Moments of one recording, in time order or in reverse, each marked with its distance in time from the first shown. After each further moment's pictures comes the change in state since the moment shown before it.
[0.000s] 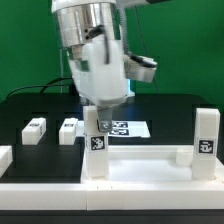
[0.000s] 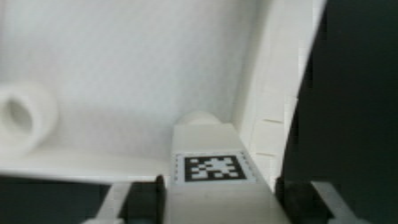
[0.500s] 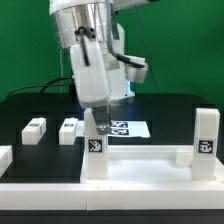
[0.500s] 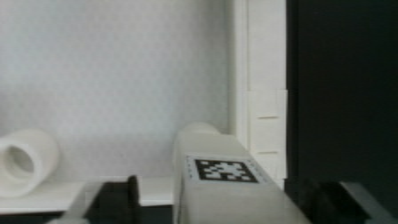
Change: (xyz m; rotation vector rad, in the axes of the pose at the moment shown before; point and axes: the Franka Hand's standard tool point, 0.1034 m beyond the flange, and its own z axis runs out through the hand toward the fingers) arm -0.001 0.000 0.001 0.008 -0.007 -0.067
